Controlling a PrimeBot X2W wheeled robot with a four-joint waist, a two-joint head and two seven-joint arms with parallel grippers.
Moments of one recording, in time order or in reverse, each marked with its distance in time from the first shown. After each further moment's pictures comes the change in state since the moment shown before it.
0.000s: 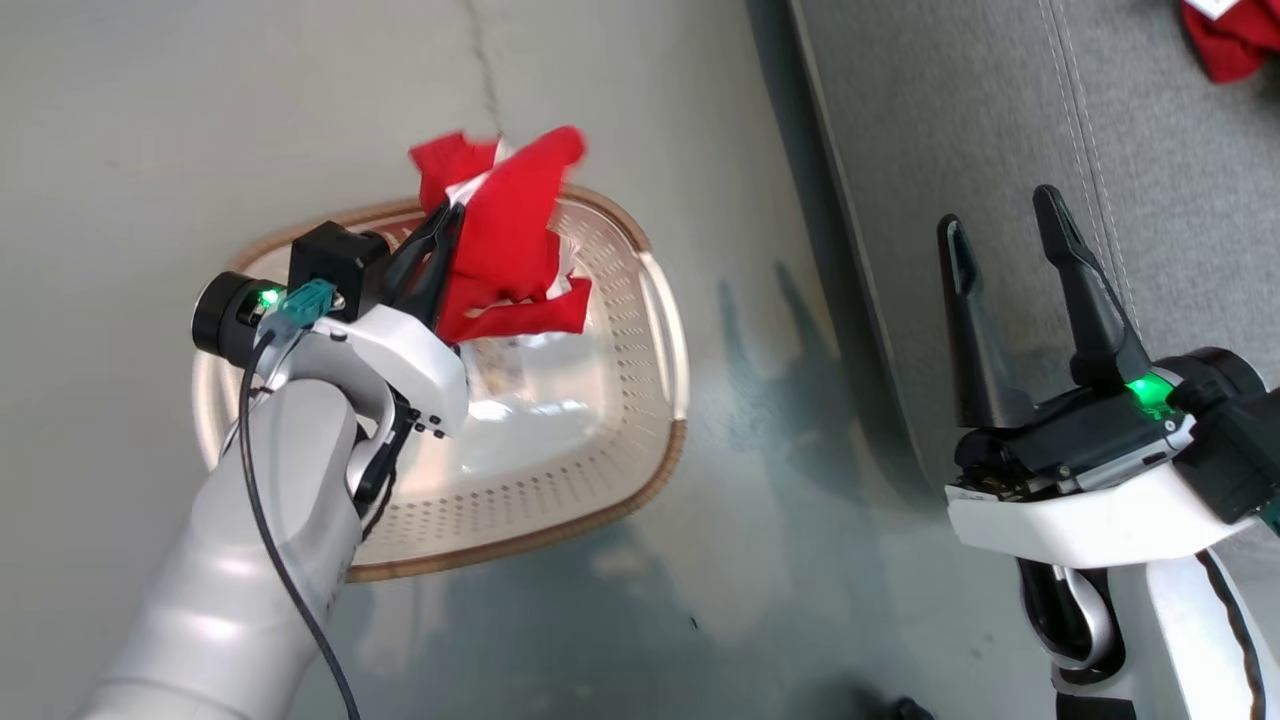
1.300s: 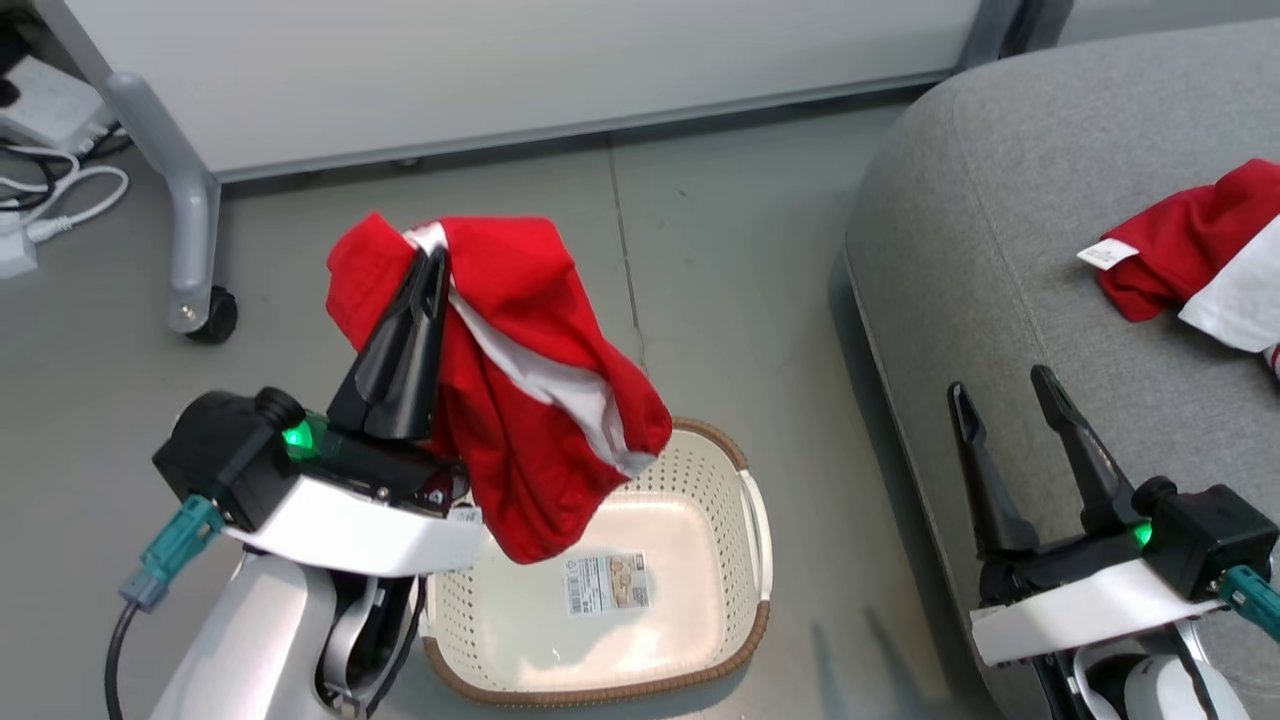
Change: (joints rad) left arm 0.490 0.065 0.172 -0.886 -0.116 0.102 0.009; right arm 0.215 0.000 -0.083 0.046 -0.047 0.000 0.138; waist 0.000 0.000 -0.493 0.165
